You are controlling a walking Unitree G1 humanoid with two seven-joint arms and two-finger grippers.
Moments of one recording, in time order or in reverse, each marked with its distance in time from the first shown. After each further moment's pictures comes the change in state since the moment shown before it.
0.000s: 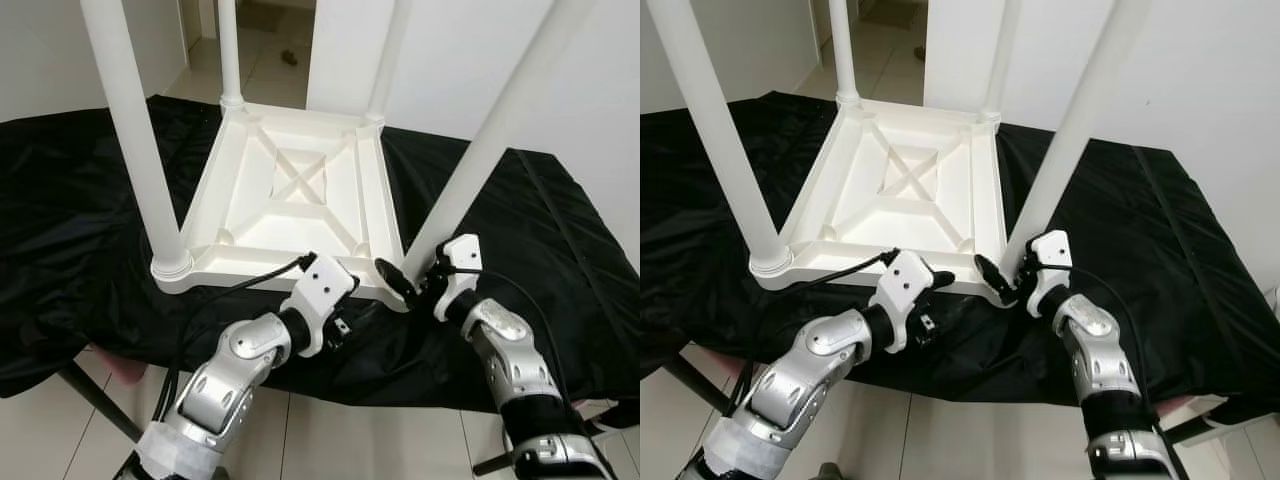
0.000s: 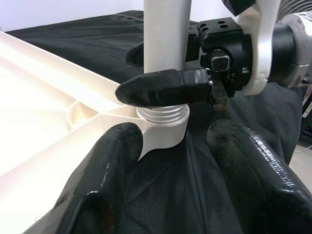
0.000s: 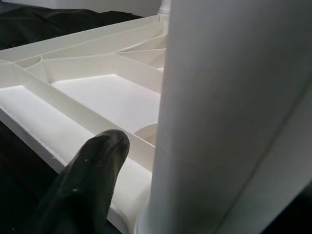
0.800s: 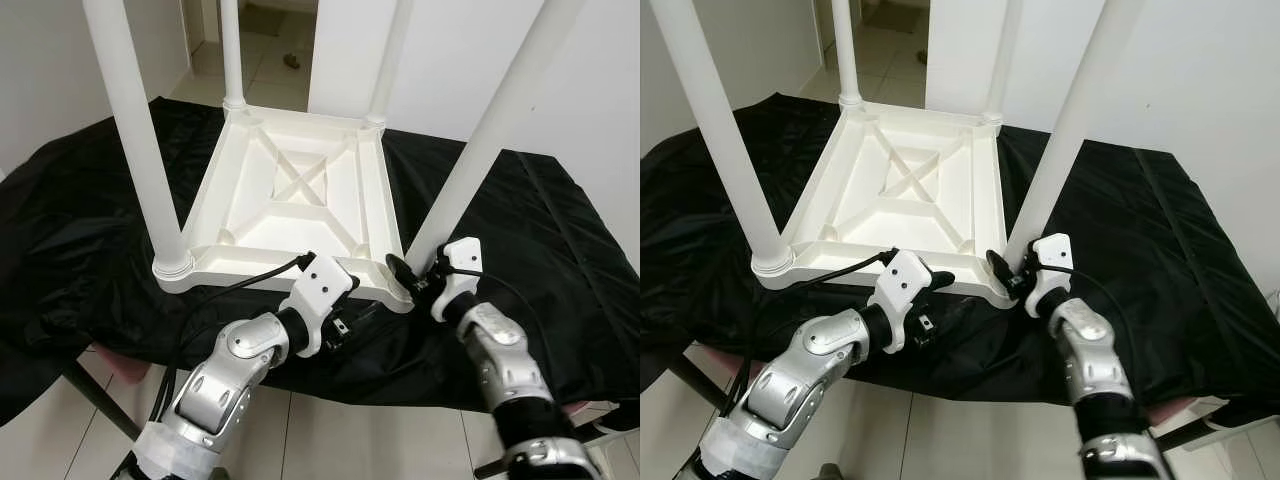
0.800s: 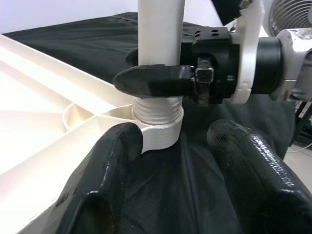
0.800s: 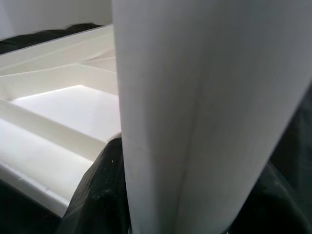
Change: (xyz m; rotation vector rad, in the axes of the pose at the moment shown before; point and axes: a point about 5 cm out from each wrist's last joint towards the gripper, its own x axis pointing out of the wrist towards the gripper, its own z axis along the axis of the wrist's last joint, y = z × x) left arm -0.002 0.000 0.001 -0.007 -0.003 -0.001; right arm 0.002 0.010 -0.005 0.070 -0.024 -0.276
